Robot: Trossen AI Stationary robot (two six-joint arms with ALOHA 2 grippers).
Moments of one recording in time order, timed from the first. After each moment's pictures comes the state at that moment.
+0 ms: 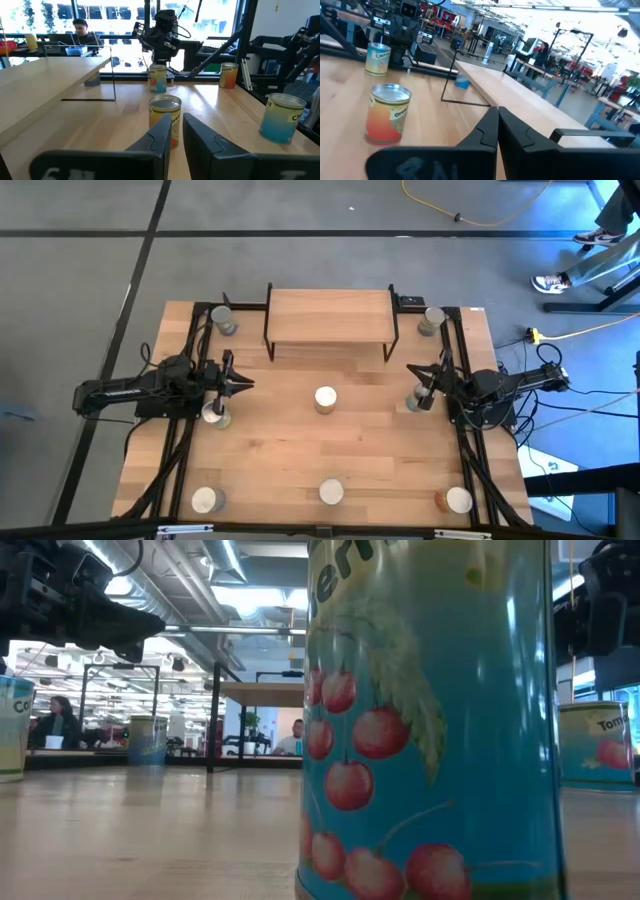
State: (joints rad) left arm 0.17 0.02 0.01 0.05 0.20 -0.04; right arm 0.26 0.01 0.01 0.08 0.67 -0.39
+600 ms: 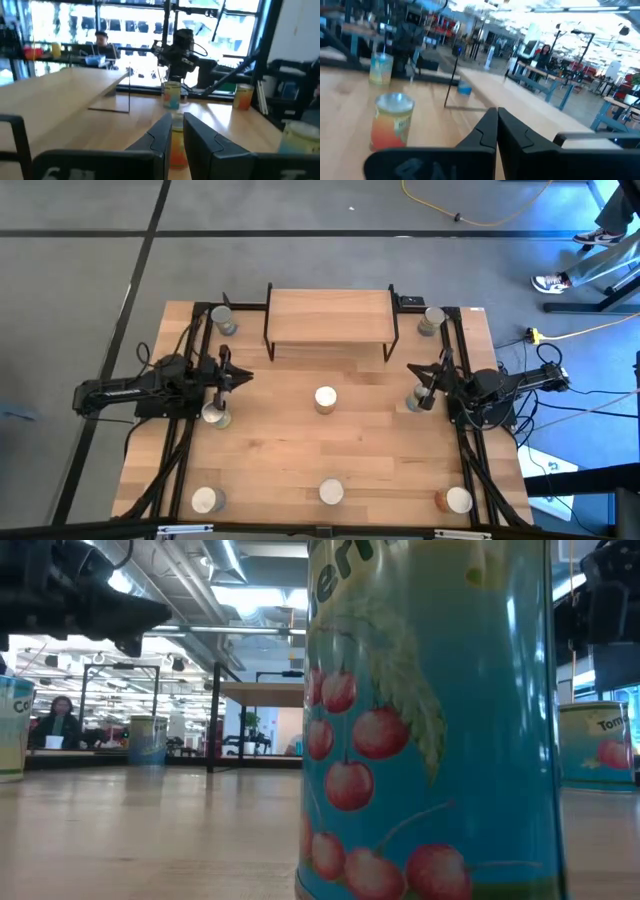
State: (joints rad) left arm 0.17 0.02 0.03 0.11 0.10 -0.12; right arm 0.26 0.01 0.01 0.14 0.66 -0.34
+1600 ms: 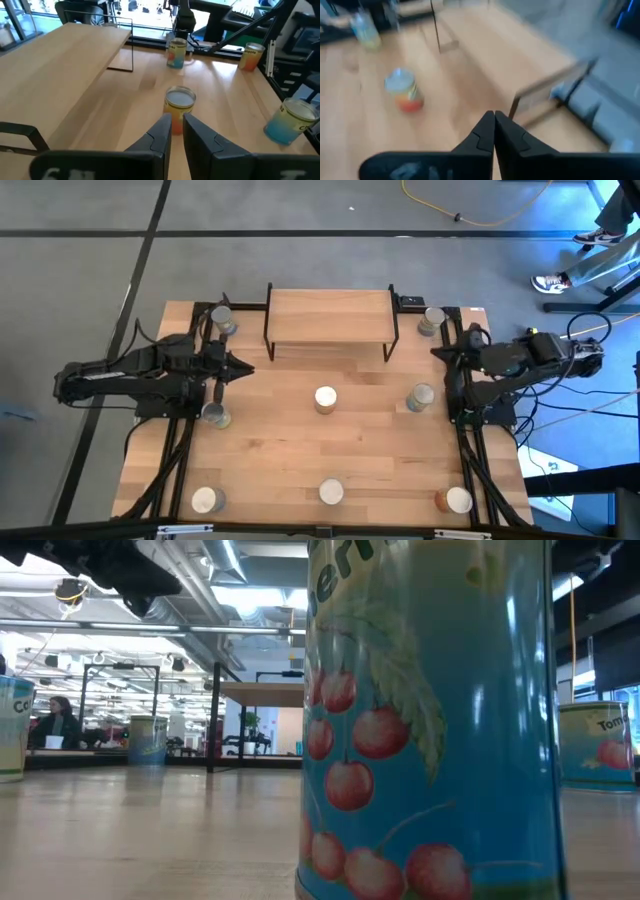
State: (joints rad) left arm 0.17 0.44 0.52 -0.33 0.09 -0.10; right arm 0.26 0.63 1.01 -1.14 0.60 0.54
